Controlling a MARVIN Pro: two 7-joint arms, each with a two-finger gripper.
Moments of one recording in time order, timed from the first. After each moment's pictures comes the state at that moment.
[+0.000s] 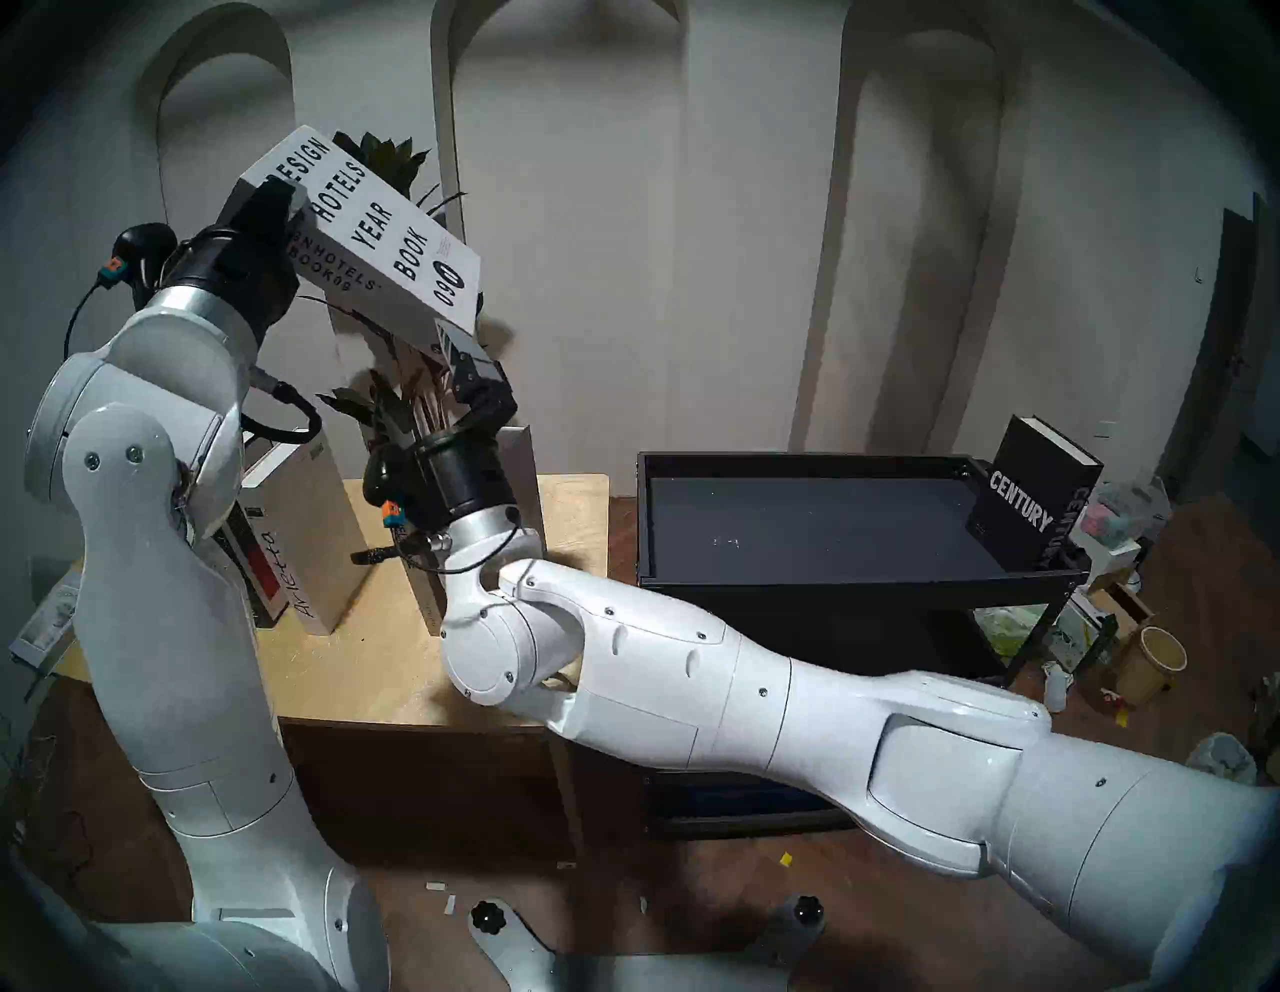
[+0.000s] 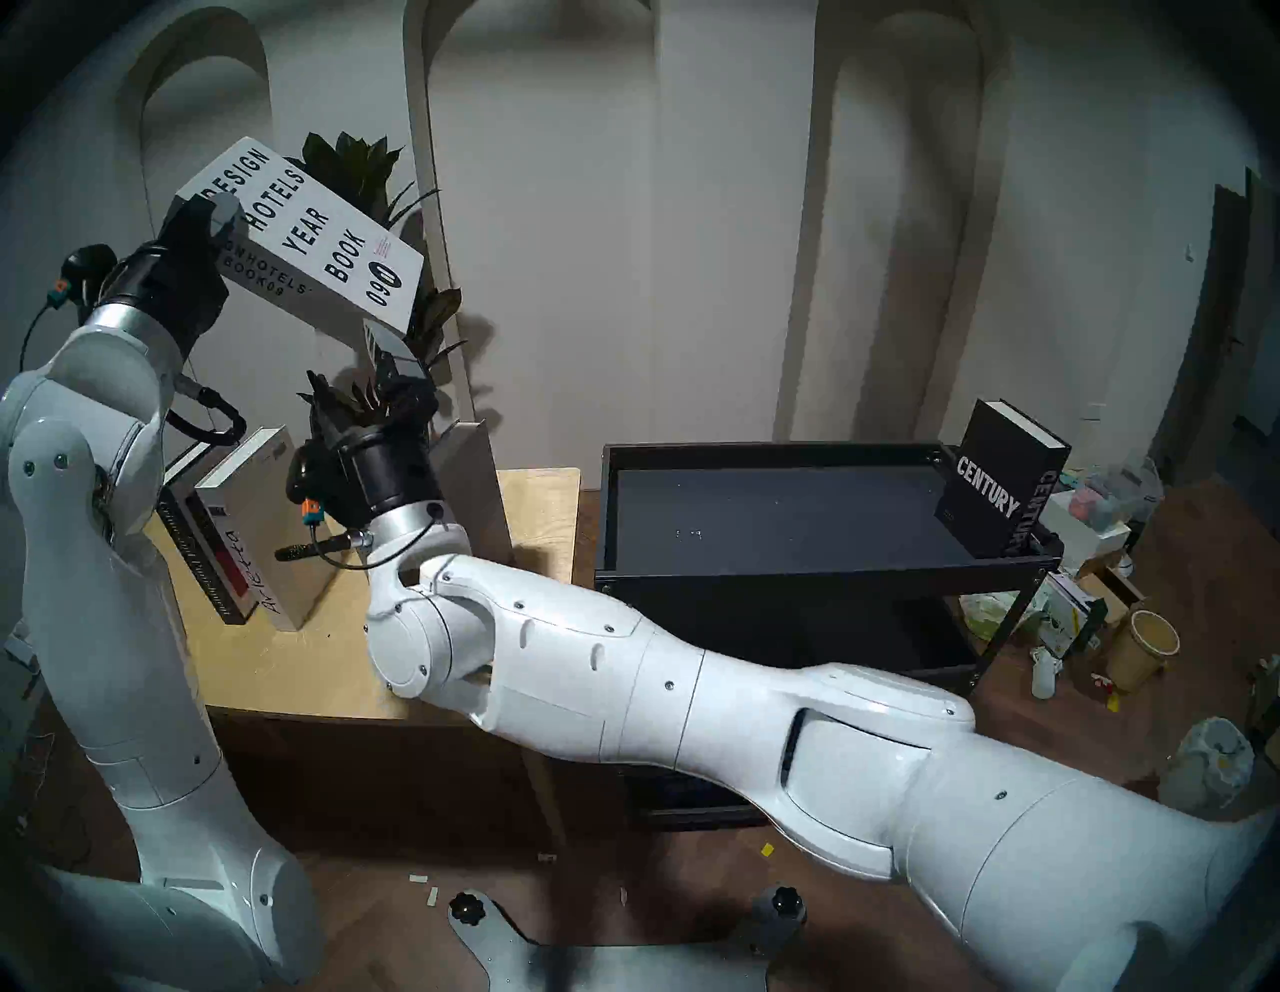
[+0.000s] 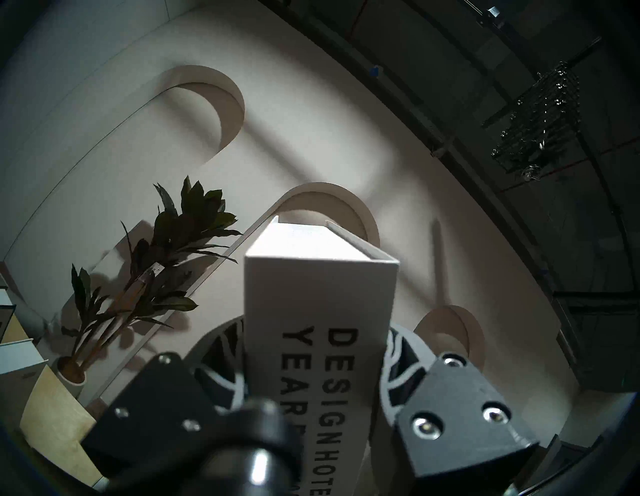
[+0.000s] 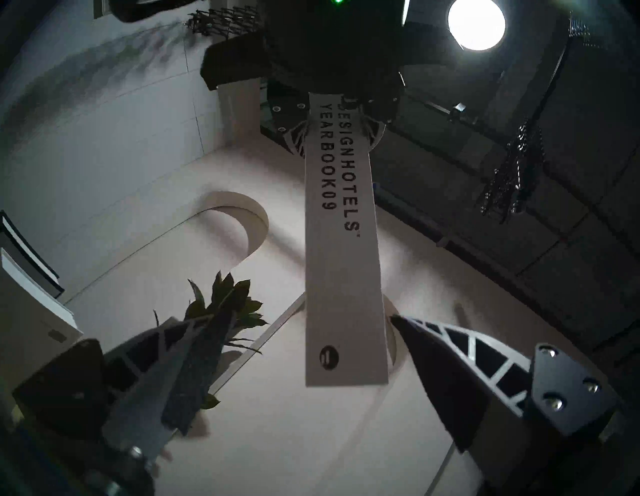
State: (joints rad) left arm 1.21 -1.41 -1.84 -2.33 -1.13 0.53 0.58; right arm -0.69 -1.60 0.28 -1.32 -0.32 0.21 -0.86
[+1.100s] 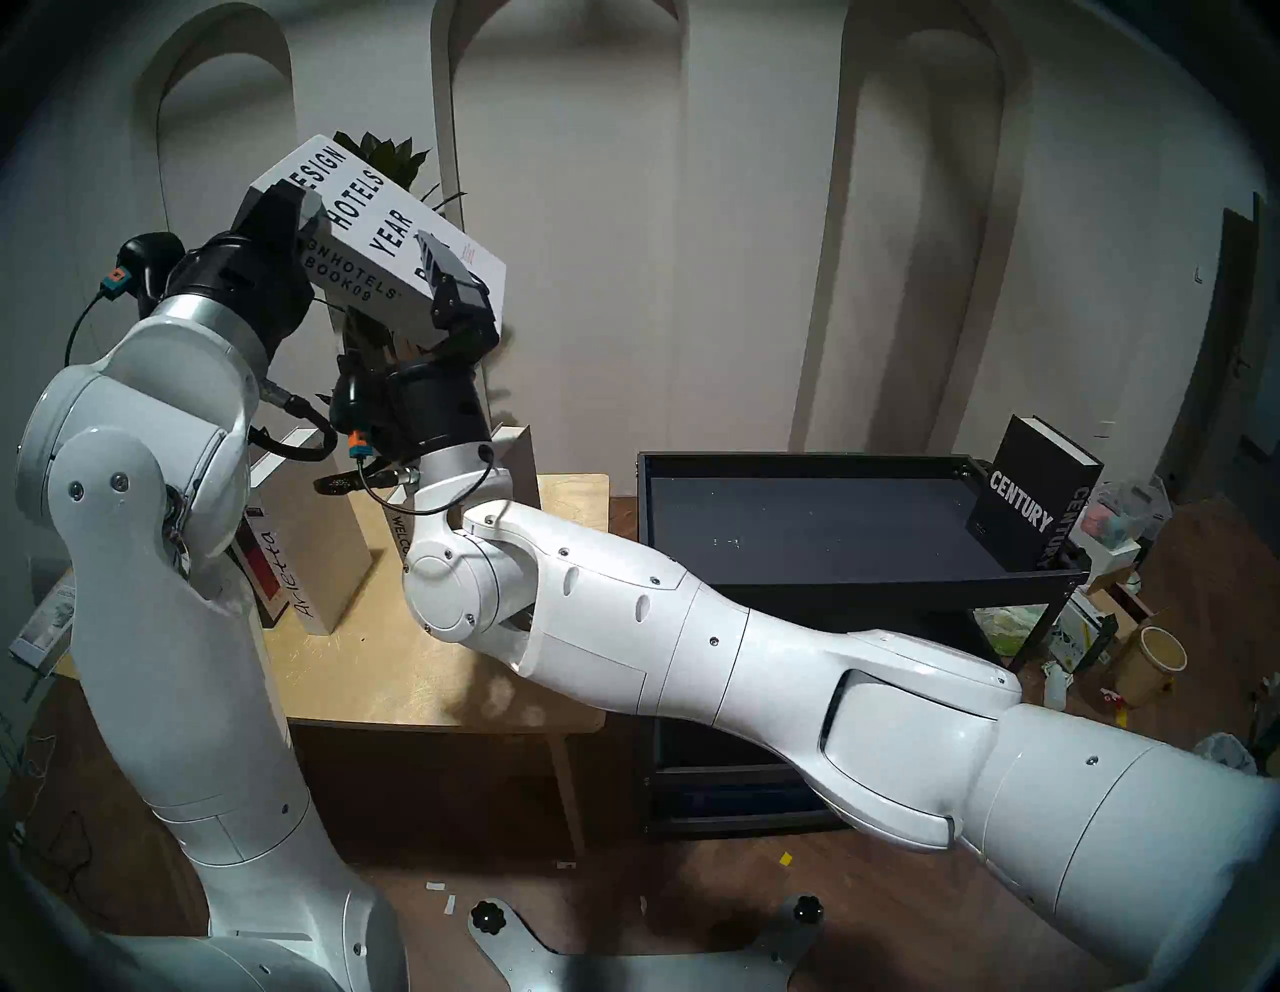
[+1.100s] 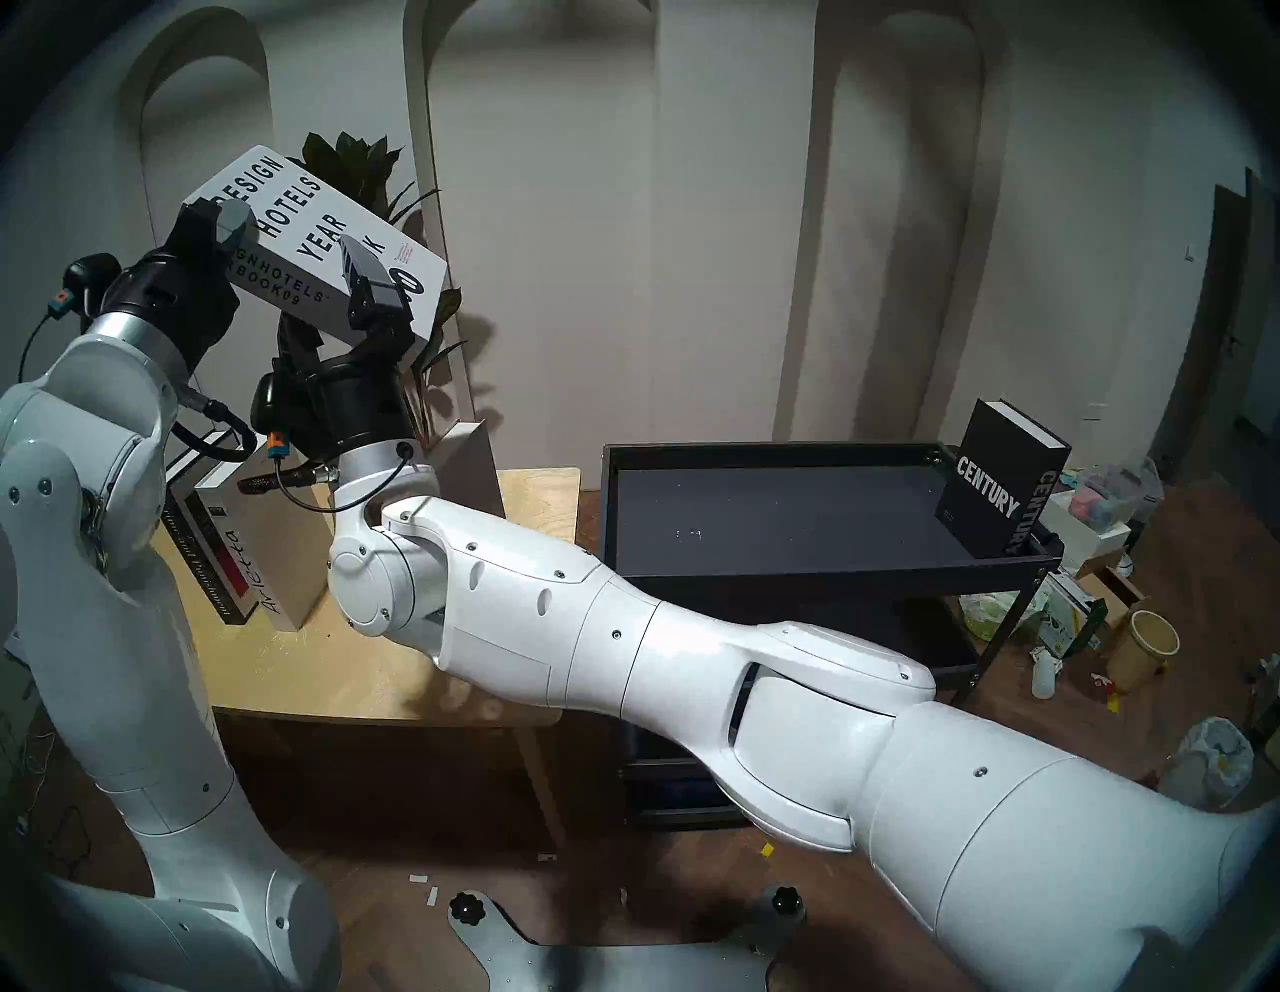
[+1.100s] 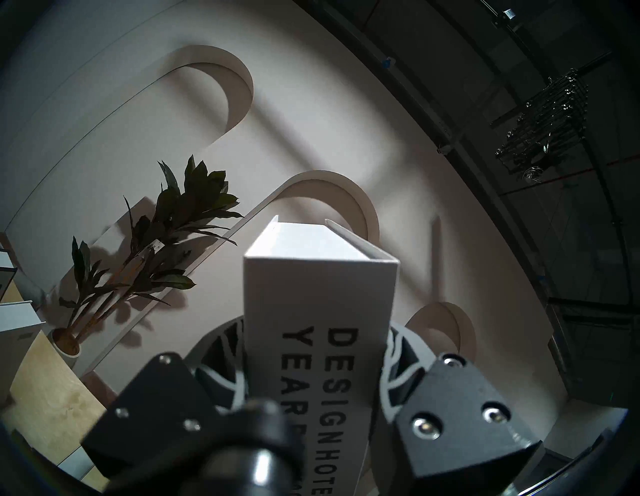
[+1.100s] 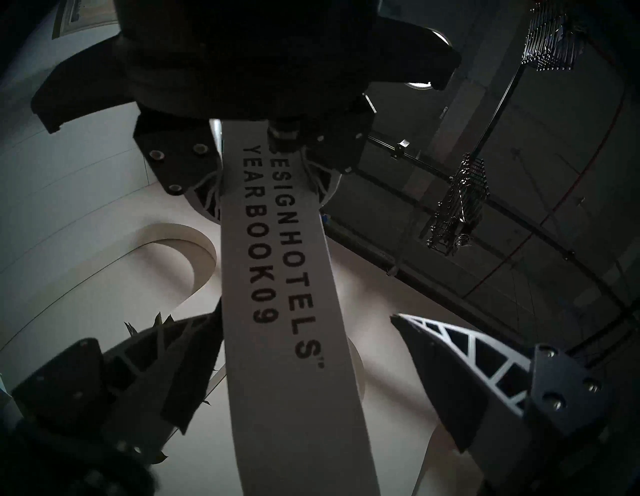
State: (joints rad) left arm 1.25 -1.45 -1.80 -2.39 -1.16 0.54 0.64; right arm -0.62 -1.70 0.33 -1.20 -0.34 0.12 -0.96
